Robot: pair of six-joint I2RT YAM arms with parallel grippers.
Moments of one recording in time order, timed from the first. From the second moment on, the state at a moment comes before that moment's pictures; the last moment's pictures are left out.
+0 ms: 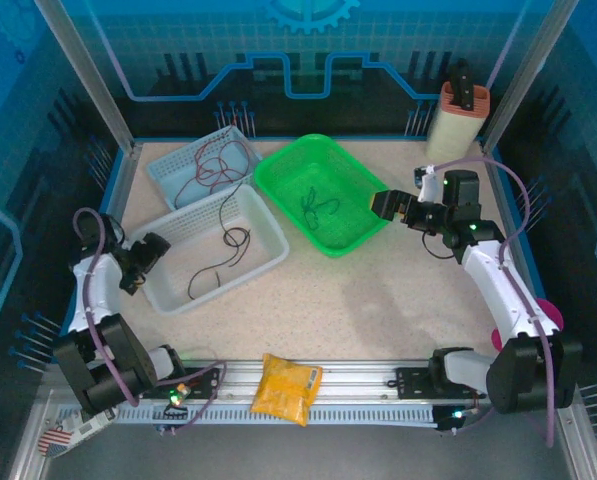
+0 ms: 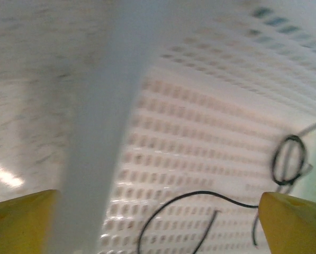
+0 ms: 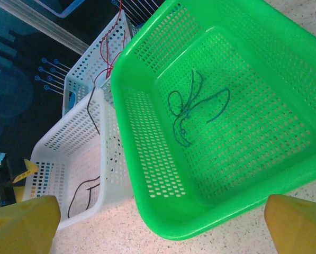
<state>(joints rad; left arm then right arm) 0.50 1.21 0.81 -0.74 0.32 -0.48 0.05 1.20 0.97 -0.40 -0.61 0.43</state>
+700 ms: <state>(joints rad) 0.27 1.19 0.84 -0.54 0.28 -0.54 0.05 1.08 0.88 -0.35 -0.53 0.37</state>
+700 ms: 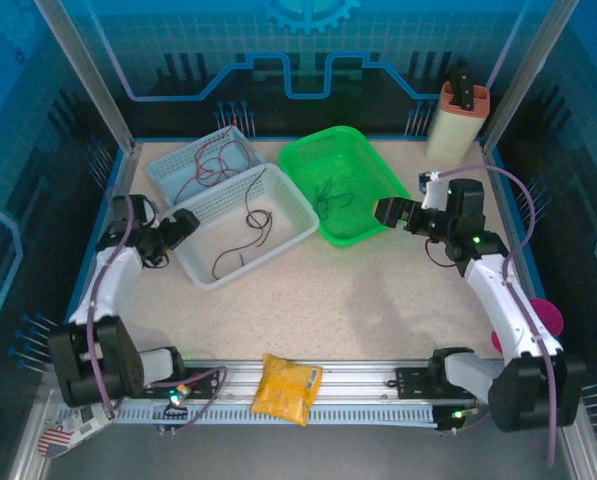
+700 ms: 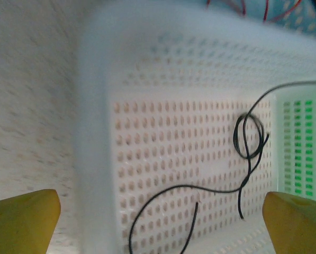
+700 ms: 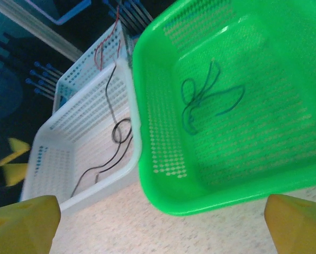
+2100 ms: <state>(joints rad) 0.02 1.07 0.07 0.83 -0.25 -0.21 0.05 1.09 0.26 0.58 0.01 -0.08</state>
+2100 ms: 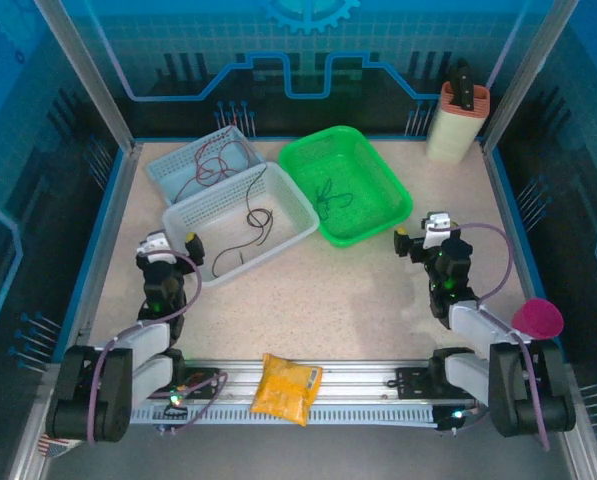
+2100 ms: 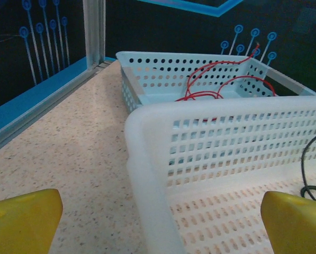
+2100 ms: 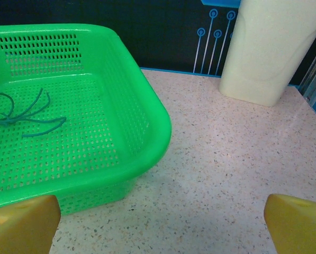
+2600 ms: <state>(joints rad) 0.00 1.08 0.18 0.77 -0.14 -0.13 0.05 1.11 0.26 0.62 0.01 -0.10</state>
